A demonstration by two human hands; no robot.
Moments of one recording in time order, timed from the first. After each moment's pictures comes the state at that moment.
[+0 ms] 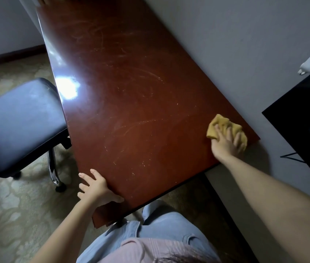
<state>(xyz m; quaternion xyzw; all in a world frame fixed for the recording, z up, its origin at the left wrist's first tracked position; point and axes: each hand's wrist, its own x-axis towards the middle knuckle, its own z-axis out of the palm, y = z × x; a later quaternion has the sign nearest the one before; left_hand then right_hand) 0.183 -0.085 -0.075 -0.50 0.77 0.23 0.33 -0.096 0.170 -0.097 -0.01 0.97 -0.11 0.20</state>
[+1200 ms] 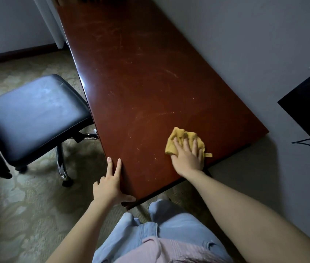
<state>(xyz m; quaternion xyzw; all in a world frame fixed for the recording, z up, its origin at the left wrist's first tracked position) 0.262 -0.102 -0.074 -0.32 0.89 0.18 0.25 0.071 0.061 -0.092 -0.20 0.96 -0.04 0.21</state>
